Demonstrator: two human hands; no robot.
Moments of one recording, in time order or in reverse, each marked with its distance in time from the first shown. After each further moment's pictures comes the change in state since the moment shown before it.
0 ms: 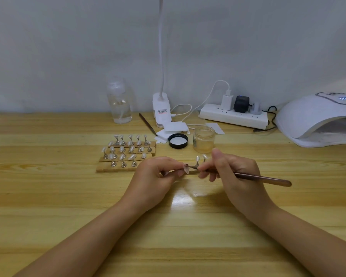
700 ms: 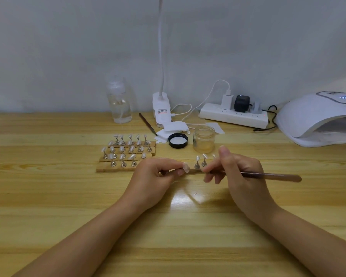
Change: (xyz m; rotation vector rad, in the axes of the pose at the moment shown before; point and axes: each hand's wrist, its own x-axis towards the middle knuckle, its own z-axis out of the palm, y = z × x) left_hand -0.001 0.002 0.000 -0.054 0.035 -0.024; right_hand -0.001 -0.003 -0.001 0.066 0.024 0.032
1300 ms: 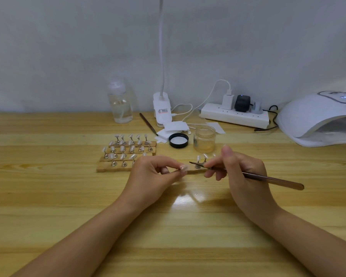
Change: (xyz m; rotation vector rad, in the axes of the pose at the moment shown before) left_hand -0.001 0.000 -0.002 -0.118 0.059 -0.078; right_hand -0.002 -0.001 0.000 -0.037 0.039 -0.043
